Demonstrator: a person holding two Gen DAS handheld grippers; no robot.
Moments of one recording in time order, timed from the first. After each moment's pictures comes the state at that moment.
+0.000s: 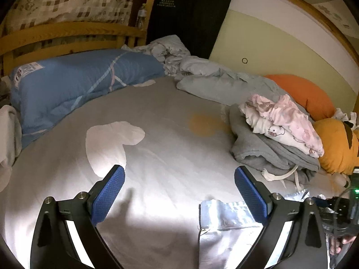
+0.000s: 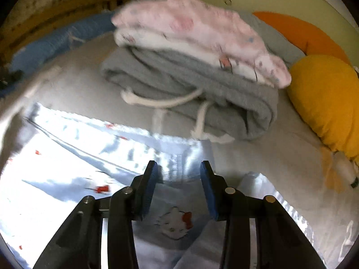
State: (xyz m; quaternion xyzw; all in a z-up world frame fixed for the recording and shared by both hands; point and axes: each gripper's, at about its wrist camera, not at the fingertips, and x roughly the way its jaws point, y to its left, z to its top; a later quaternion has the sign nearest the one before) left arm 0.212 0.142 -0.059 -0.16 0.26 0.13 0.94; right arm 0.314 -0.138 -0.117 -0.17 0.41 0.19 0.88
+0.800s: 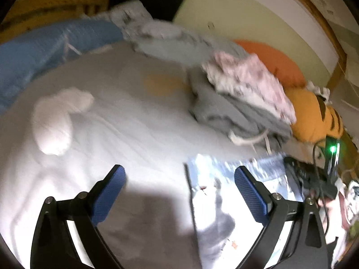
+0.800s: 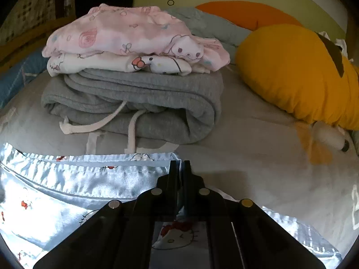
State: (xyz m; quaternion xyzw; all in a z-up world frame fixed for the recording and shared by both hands) left arm 0.238 0.117 -0.089 -0.18 0.36 -0.03 0.91; right arm 0.340 -0.178 -0.112 -0.08 0.37 0.09 0.92
